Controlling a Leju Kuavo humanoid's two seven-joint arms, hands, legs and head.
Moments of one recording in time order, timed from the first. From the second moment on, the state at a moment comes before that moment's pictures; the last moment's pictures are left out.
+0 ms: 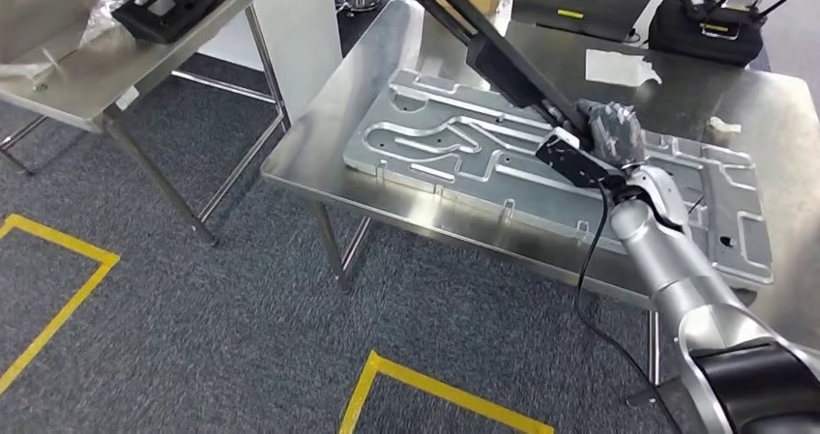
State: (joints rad) left arm -0.07 -0.08 -1.13 -0.16 1.10 0.17 -0.16; right arm -0.87 -0.31 0.33 -0.79 0.66 -0.34 -0.28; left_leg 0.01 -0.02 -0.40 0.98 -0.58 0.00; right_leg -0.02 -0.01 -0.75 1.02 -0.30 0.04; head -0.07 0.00
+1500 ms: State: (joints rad) left arm -0.08 -0.08 -1.08 -0.16 1.15 0.17 -0.20; right arm -0.94 -0.27 0.71 -0.62 1.00 -0.22 -0.20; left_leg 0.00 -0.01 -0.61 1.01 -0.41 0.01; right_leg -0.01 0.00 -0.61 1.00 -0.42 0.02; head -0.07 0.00
